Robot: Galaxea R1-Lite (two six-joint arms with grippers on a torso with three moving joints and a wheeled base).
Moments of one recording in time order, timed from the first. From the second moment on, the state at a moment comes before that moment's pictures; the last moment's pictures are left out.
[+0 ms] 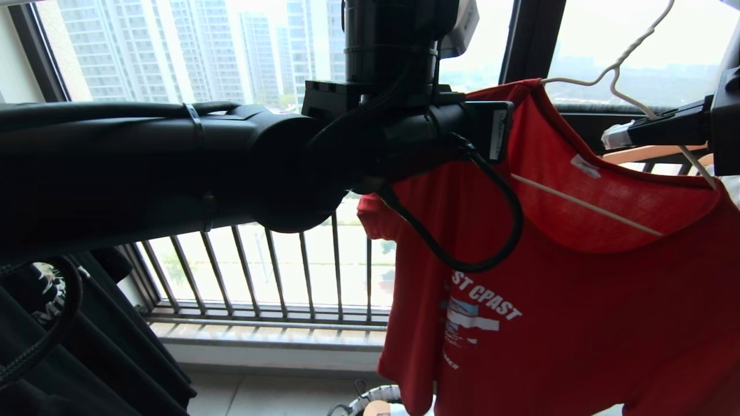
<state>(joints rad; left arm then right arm) -0.90 1.98 -1.87 -0.14 0.13 -0.11 0.11 1.45 -1.69 0.65 0.49 -0.43</state>
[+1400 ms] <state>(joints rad) -0.82 1.96 -1.90 -0.13 0.16 -0.12 0.10 1.45 -1.69 0.65 0.48 -0.43</state>
